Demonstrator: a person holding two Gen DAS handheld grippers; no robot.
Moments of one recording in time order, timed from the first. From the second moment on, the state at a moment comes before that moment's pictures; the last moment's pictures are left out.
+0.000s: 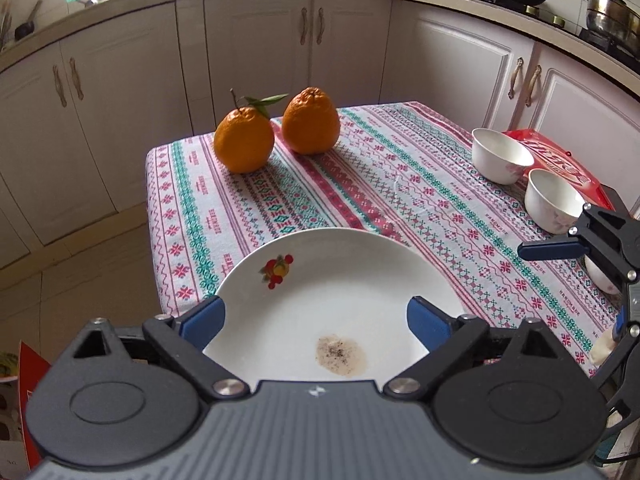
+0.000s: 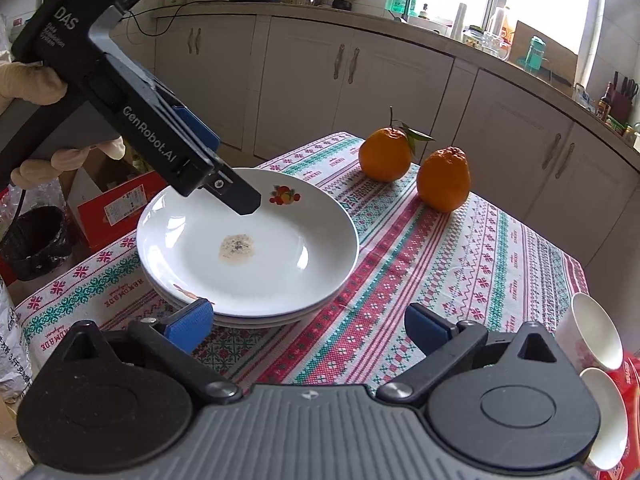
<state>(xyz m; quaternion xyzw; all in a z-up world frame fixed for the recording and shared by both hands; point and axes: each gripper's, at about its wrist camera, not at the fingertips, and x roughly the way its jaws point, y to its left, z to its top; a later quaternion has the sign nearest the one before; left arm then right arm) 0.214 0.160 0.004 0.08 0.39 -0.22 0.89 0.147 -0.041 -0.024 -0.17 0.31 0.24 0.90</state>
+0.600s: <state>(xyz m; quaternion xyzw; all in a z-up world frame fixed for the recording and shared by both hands) 0.117 0.021 -0.013 0.14 0.28 -0.31 0.90 0.089 -0.198 -0.001 -0.11 0.30 0.08 0.95</state>
